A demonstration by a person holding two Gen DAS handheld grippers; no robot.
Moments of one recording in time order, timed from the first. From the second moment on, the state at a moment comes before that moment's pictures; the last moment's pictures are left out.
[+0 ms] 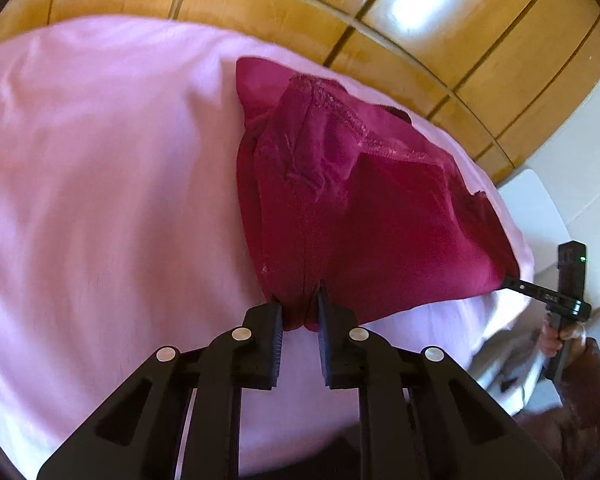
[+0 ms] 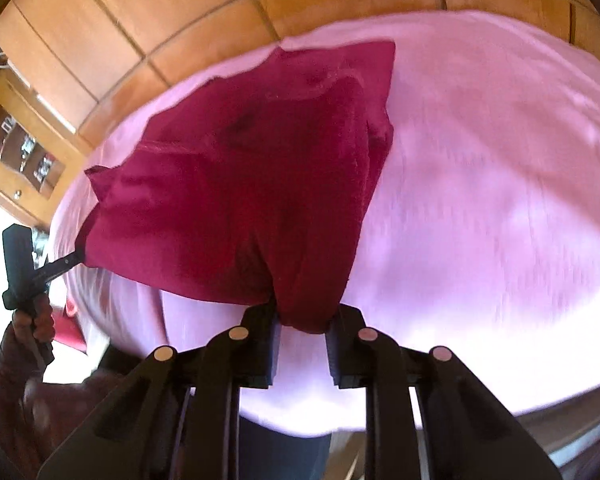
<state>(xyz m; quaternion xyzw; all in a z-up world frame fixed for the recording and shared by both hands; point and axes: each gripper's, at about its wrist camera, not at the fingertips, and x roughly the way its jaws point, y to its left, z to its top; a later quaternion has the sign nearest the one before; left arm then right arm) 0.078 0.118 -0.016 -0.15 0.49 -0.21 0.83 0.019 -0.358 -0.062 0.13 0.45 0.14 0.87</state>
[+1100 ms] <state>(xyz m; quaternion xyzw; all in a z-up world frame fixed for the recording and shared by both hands) 0.101 0.100 0.019 0.04 0.42 -0.07 0.90 0.092 -0.329 -0.032 0.05 0.38 0.06 0.92</state>
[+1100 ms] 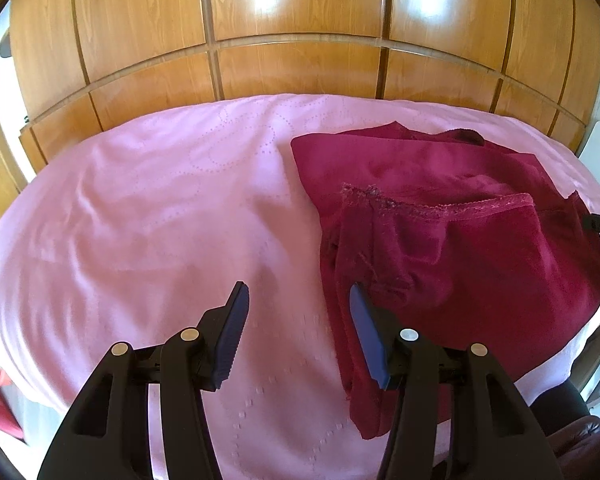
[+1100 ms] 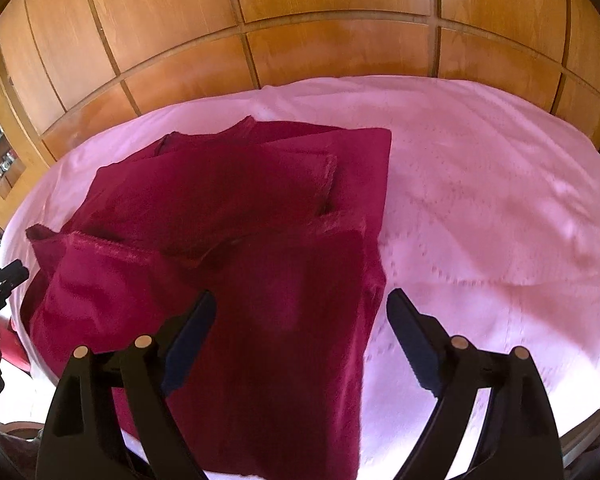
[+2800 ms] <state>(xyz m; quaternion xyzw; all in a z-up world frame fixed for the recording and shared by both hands) 0.130 0.135 0.037 -0.15 0.41 -0.21 0.88 0.088 -0.339 0.004 0.02 0.34 0.07 0.94</state>
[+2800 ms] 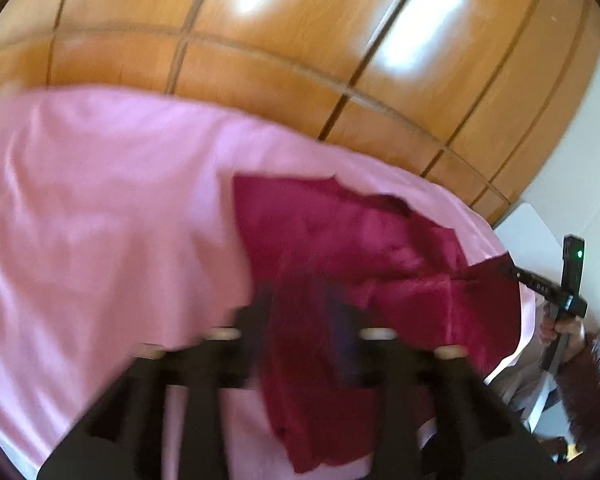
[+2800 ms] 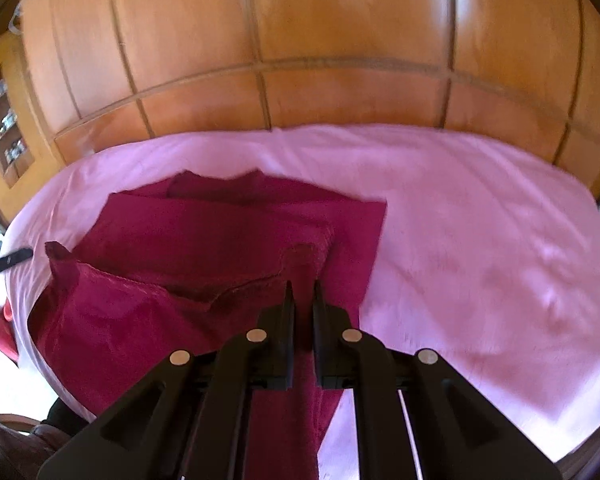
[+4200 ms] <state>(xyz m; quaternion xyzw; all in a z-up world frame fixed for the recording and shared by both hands) 0.324 0.072 -0.009 -0.07 0.45 -0.08 0.89 0.272 -0.373 -0.032 0.10 0.38 -0.03 0.92</state>
